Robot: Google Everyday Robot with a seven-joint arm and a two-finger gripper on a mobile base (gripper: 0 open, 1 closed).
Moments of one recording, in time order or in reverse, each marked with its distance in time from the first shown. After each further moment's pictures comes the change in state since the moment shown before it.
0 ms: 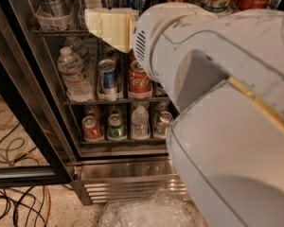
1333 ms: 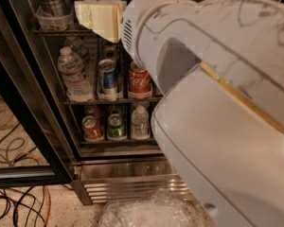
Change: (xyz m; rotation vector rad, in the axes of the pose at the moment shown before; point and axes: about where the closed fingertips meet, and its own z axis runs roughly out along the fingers) arm -0.009 0.013 0.022 -0.030 -0.024 -0.020
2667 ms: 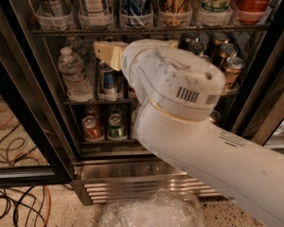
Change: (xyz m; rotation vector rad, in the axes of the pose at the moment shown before) arm 0.098 -0.025 0.065 0.101 0.125 0.041
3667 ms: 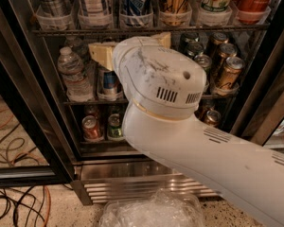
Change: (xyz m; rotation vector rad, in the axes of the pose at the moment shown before) arm -0.005 0.014 0.008 0.013 -0.024 -0.135
